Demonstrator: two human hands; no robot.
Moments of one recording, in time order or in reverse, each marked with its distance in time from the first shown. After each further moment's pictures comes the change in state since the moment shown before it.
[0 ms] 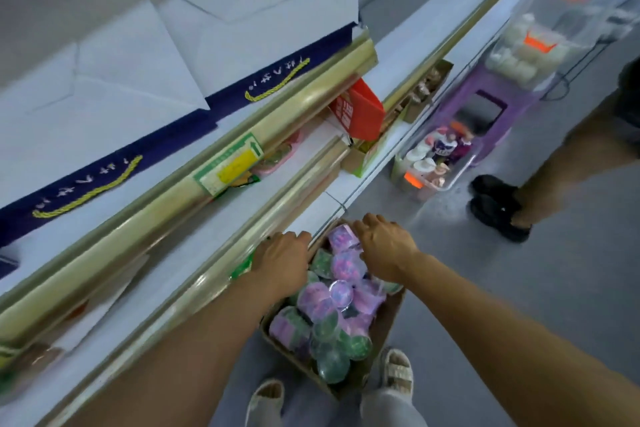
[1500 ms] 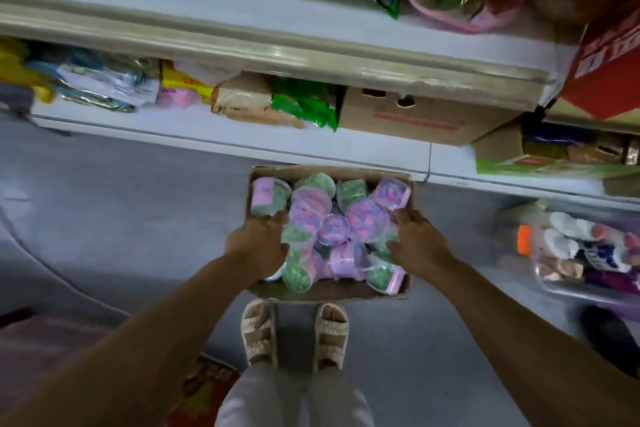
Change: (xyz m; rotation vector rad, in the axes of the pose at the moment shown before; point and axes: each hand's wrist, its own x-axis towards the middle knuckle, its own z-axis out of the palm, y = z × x) left_hand 0.046 0.085 0.264 -0.723 -0.006 -0.921; right_hand 0.136 0.111 0.187 -0.123 -0.346 -0.399
